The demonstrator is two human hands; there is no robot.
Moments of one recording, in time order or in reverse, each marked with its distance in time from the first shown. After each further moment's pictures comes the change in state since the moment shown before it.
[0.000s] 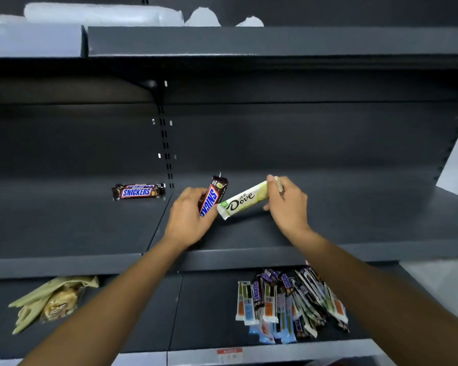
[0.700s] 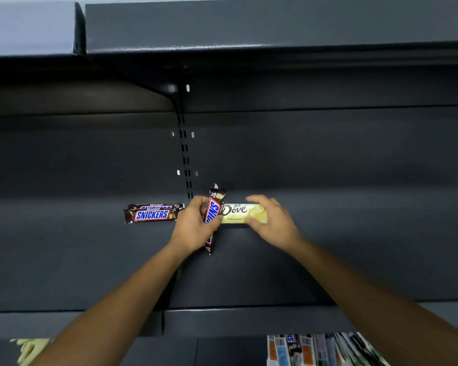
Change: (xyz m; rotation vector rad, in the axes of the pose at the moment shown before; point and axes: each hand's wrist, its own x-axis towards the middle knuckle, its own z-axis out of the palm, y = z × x) left_hand 0.080 -0.095 0.007 -0.215 -0.096 -0.270; right_hand 0.061 0.022 0.121 -0.159 -0.482 -0.079
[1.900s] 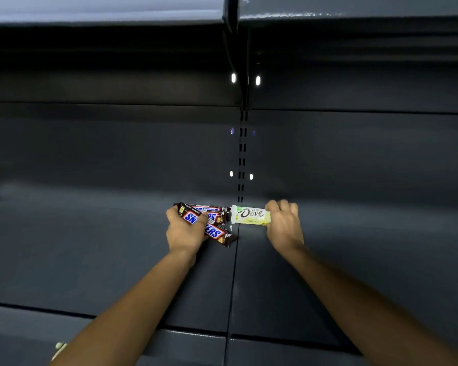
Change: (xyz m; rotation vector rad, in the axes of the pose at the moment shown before) left_hand 0.031 -0.110 -0.060 -0.485 0.407 -0.539; right_hand 0.077 -0.021 0.117 -0.544 0.182 -0.033
